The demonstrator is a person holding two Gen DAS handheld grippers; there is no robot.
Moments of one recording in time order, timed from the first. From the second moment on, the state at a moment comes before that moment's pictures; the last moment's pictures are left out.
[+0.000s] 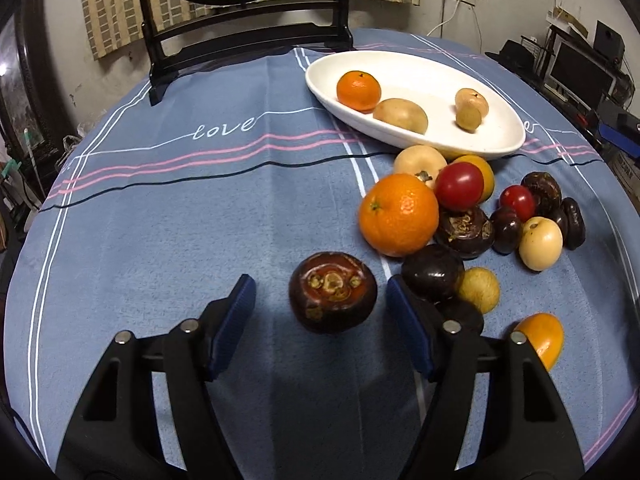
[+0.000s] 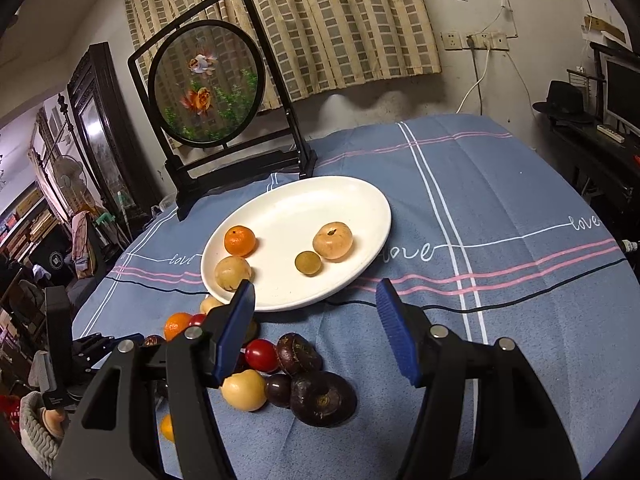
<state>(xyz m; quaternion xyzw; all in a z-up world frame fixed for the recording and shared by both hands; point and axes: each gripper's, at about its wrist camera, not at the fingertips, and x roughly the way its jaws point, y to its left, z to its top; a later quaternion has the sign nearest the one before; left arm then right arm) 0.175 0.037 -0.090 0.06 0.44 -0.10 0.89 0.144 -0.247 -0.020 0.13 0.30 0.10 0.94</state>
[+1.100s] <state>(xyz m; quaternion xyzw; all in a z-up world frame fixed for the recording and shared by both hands) 0.160 0.052 -0.062 0.02 0.38 -0.10 0.92 0.142 -0.236 -0.089 0.12 0.42 0.11 0.89</state>
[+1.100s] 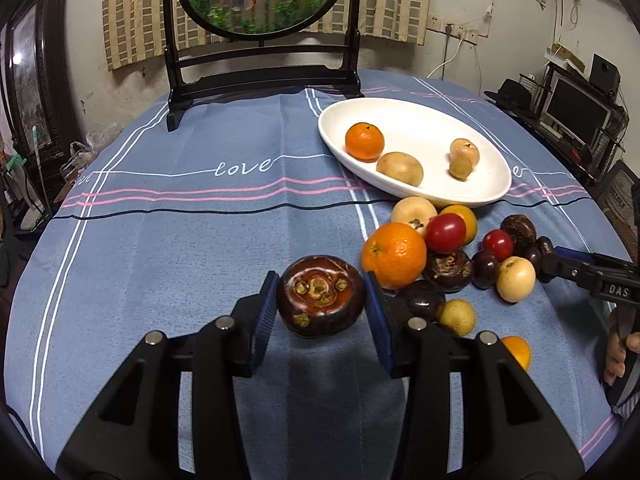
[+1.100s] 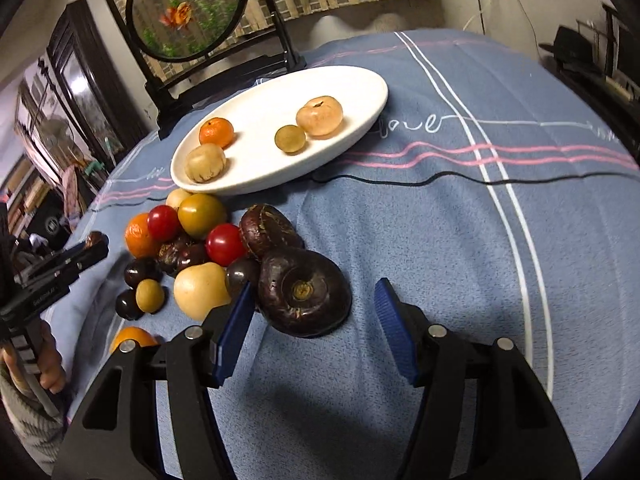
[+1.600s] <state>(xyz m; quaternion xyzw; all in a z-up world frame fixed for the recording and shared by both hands) 0.162 0.049 -0.066 0.03 0.39 -0.10 0.91 0.146 -0.226 -0.088 0.10 0.41 0.11 0.90</state>
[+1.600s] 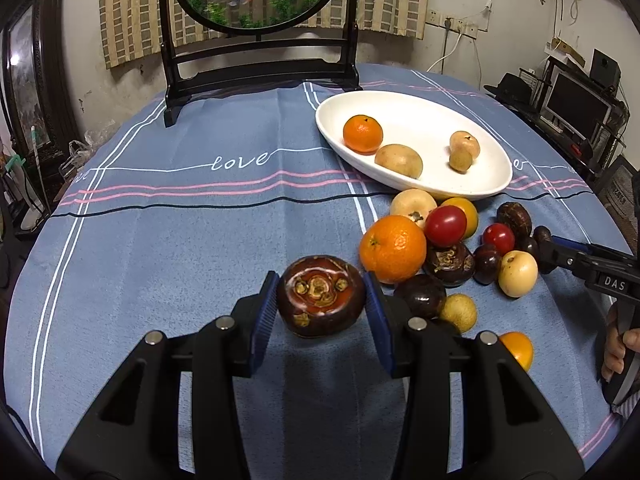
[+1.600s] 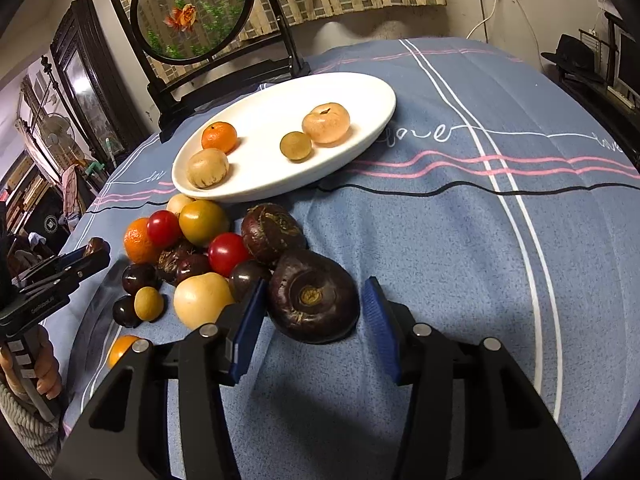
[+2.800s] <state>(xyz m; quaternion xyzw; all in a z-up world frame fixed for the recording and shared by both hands) 0.164 0.049 -0.070 0.02 0.40 -0.10 0.91 0.139 -0.211 -0.093 0.04 0.43 0.14 0.89</state>
